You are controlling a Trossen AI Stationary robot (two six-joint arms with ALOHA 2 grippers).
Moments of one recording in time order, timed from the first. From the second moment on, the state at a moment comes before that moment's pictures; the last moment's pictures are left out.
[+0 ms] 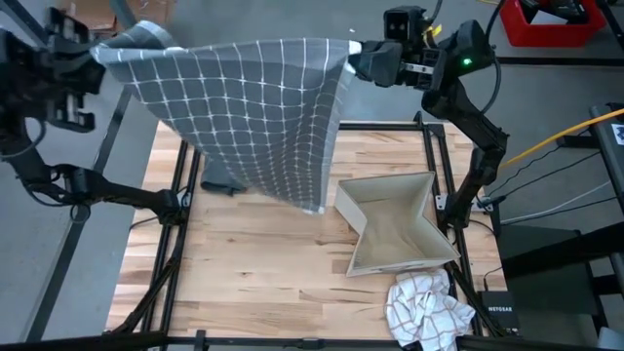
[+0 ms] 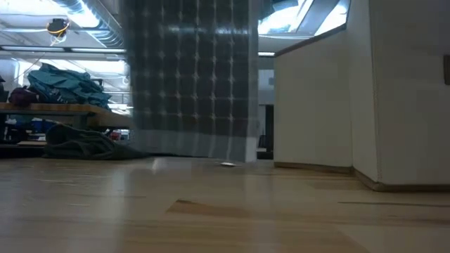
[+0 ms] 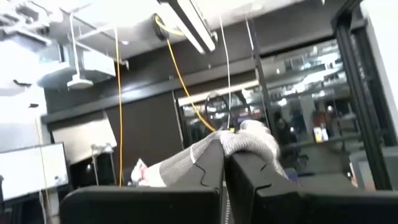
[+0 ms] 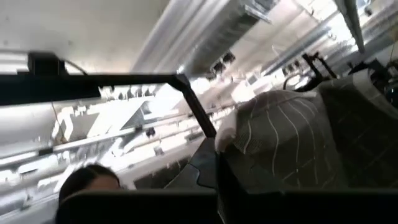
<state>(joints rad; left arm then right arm) 0.43 1.15 2.35 -0.74 0.20 0.11 -0.32 1.74 2.36 0.18 -0.68 1.09</state>
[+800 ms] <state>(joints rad) 0.43 1.21 2.36 -0.74 -0.09 0.13 -0.44 1.74 2.36 0.03 -0.45 1.04</state>
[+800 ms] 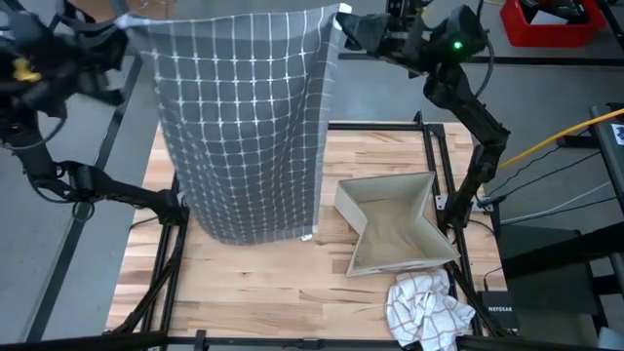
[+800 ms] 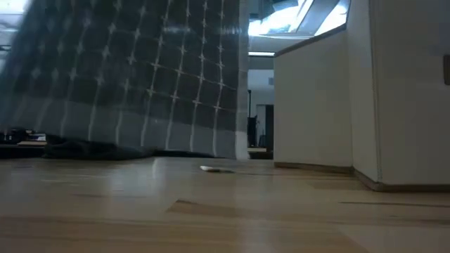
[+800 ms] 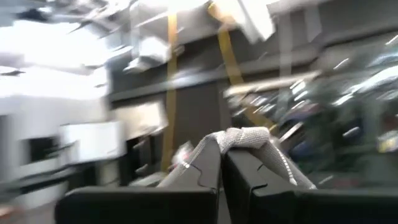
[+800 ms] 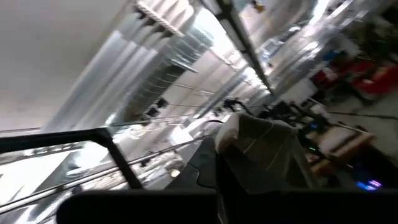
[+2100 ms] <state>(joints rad) 0.65 1.35 2.24 -1.41 -0.28 0.27 -0.56 1.74 2.35 -0.92 -0.74 0.52</state>
